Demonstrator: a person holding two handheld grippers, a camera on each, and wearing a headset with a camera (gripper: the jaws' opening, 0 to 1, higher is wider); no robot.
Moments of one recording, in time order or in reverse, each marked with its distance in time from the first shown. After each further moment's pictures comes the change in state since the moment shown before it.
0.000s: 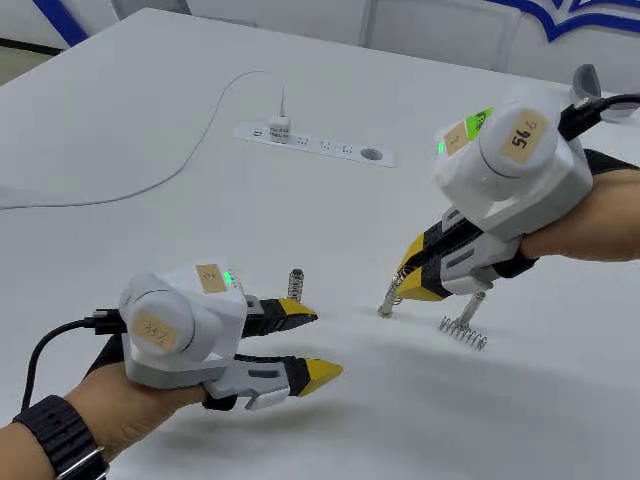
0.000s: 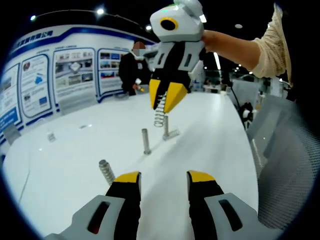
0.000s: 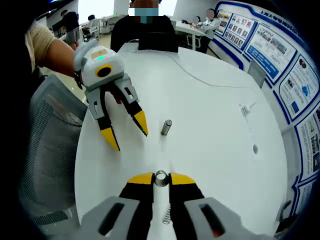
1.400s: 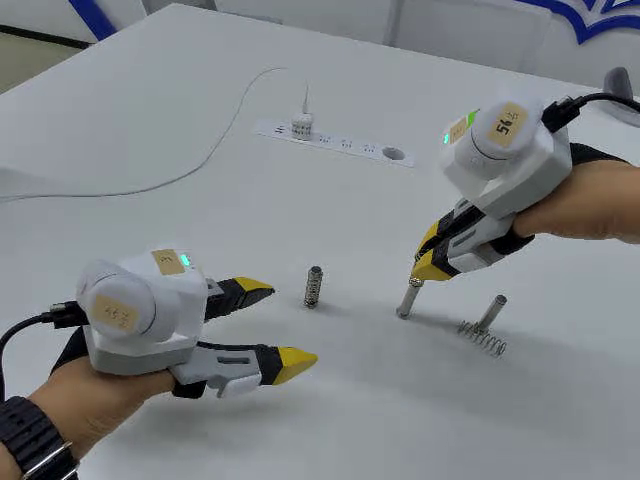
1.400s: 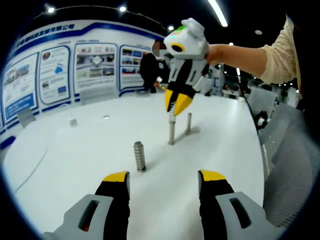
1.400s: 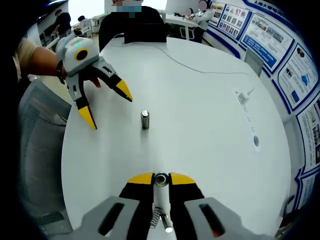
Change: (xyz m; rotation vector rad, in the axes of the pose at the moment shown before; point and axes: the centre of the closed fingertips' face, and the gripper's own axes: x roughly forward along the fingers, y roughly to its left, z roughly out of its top) left arm -0.031 0.034 -0.013 -0.099 -0.002 0.144; right arm 0.029 -0.031 -0.012 0.054 0.055 0.009
